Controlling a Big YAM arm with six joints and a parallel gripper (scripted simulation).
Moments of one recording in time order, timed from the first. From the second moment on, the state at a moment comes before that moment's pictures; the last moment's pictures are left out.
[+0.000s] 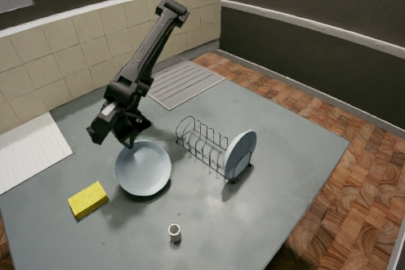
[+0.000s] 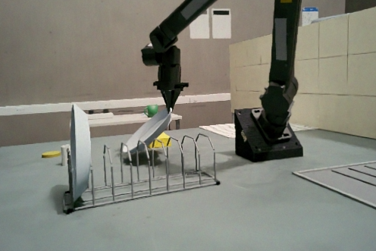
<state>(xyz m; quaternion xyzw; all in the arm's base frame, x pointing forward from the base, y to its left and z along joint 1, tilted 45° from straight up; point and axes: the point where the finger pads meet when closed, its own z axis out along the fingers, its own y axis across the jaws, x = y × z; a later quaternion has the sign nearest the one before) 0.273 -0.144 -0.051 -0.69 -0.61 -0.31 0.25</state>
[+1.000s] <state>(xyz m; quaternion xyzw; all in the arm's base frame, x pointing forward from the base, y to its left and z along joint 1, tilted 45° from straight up) 0.273 -0.206 0.009 -0.69 -0.61 -0.31 0.25</state>
